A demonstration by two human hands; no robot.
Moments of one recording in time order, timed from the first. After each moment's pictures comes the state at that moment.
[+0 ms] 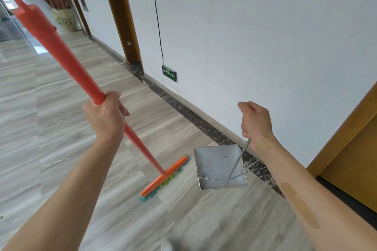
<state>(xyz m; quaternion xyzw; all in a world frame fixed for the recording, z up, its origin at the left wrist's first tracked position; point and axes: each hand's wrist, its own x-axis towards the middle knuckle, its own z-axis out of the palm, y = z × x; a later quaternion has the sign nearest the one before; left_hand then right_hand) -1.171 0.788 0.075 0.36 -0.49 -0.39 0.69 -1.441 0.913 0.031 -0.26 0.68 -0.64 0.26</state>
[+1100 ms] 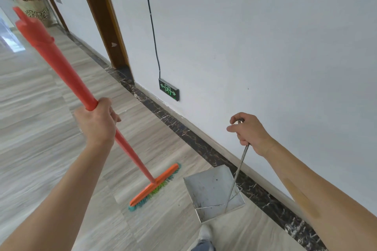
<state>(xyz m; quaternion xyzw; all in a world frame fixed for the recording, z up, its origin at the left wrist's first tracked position) -1.323 0.149 0.034 0.42 -0.49 -0.41 0.65 -1.616 0.300 -0.022 -0.30 0.75 -0.48 0.36</state>
